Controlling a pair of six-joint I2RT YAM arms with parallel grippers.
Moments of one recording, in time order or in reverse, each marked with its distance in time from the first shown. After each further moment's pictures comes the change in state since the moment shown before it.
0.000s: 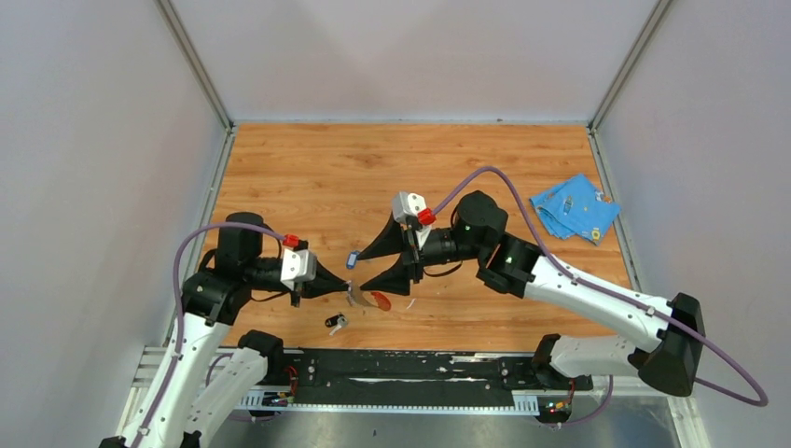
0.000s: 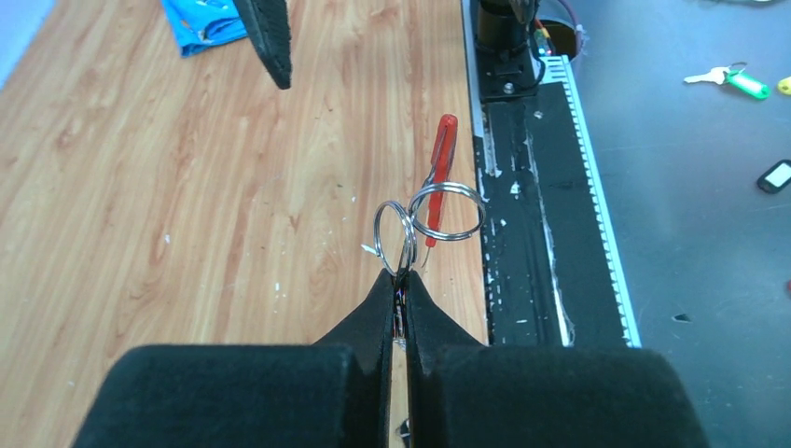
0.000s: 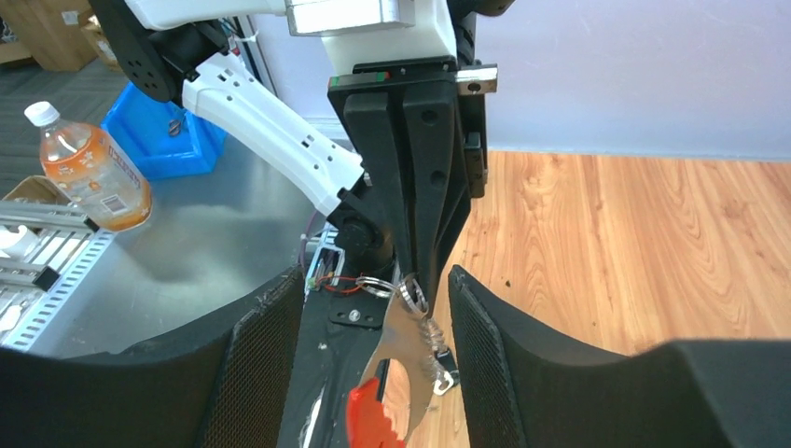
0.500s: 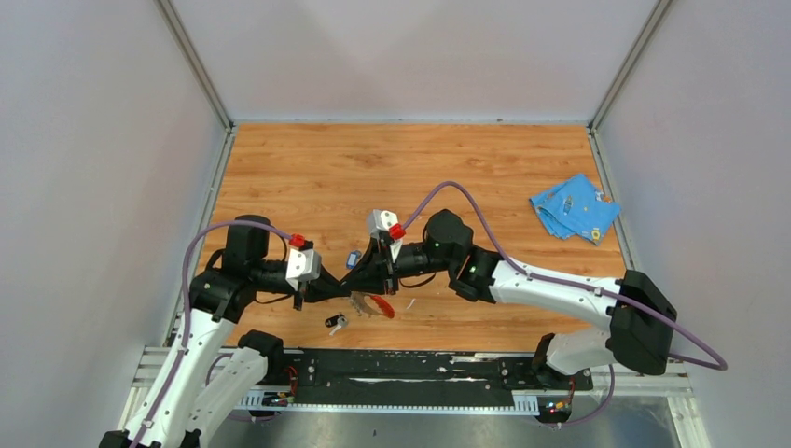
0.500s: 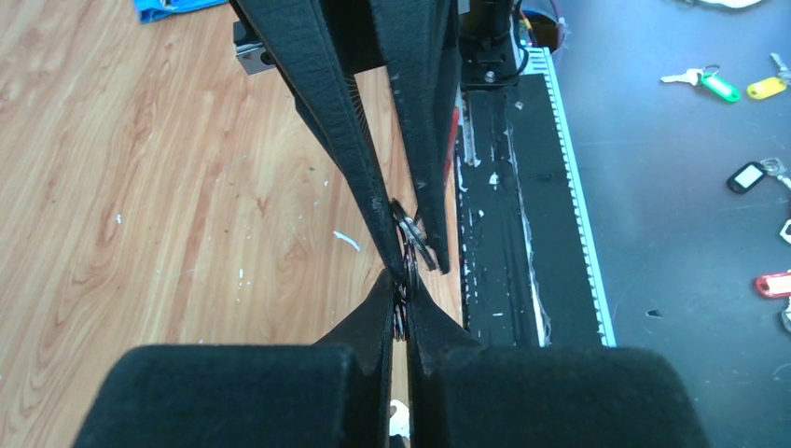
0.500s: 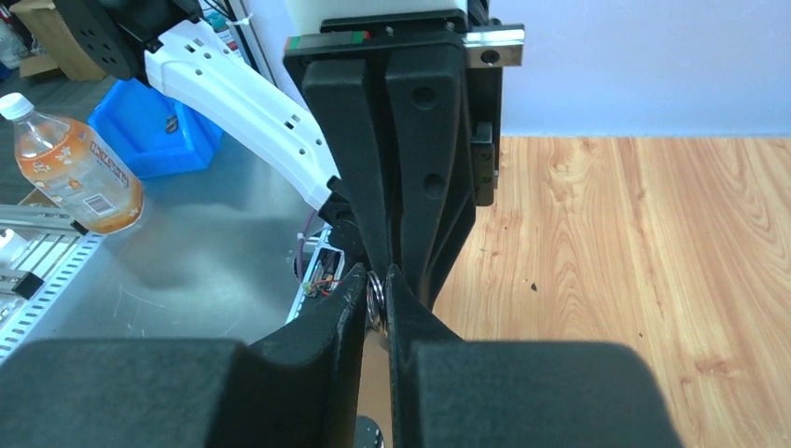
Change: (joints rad) left arm 0.000 0.006 -0.056 -0.006 -0.003 -0.003; right arm 0.063 0.168 -0.095 0.244 0.033 0.042
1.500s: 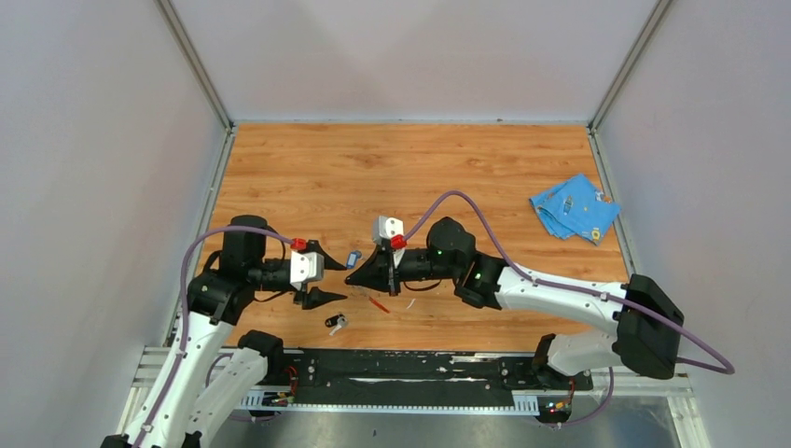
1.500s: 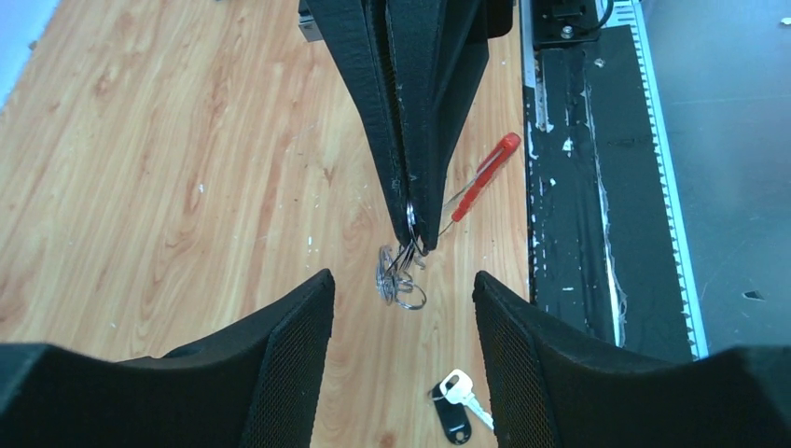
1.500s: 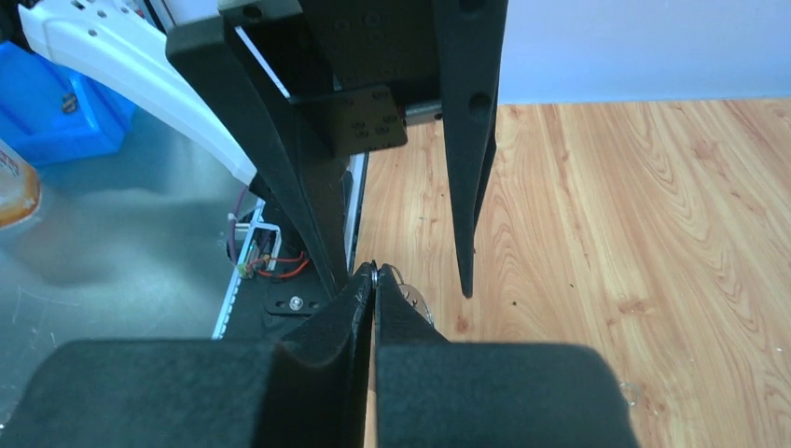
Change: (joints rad) left arm 0.005 -0.023 0.012 0.014 -0.122 0.083; right arm 0.011 -0.052 -0.067 -0.054 0.158 -0.133
